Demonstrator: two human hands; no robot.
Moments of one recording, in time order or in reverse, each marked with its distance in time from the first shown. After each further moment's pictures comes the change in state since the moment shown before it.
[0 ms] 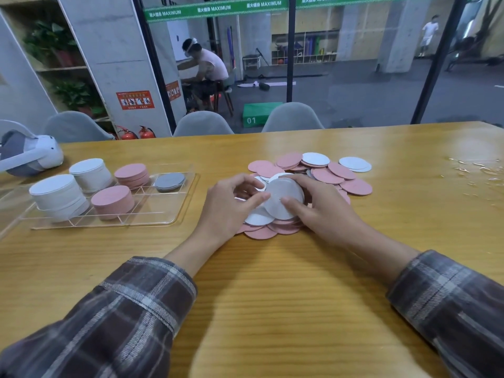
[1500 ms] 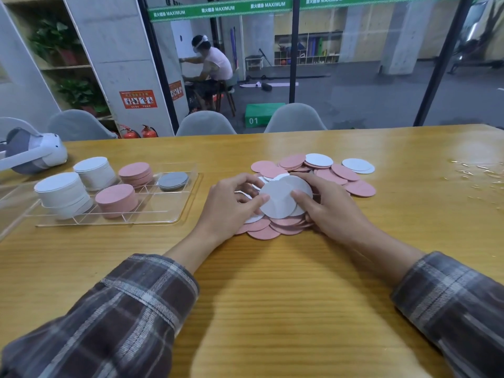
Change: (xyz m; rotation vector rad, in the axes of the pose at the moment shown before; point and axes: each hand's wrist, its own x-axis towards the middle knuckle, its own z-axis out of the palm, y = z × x) left_hand -0.002 0.005 -0.008 -0.050 -0.057 -0.039; right_hand 0.004 0.008 0.000 0.033 0.032 0.094
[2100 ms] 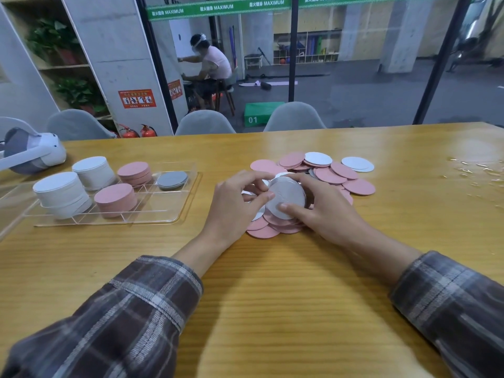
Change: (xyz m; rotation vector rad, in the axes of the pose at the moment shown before) left_hand 0.000 0.002 0.013 0.051 0.071 0.179; right_hand -0.004 -0.008 0.003 -0.012 -0.045 -0.057
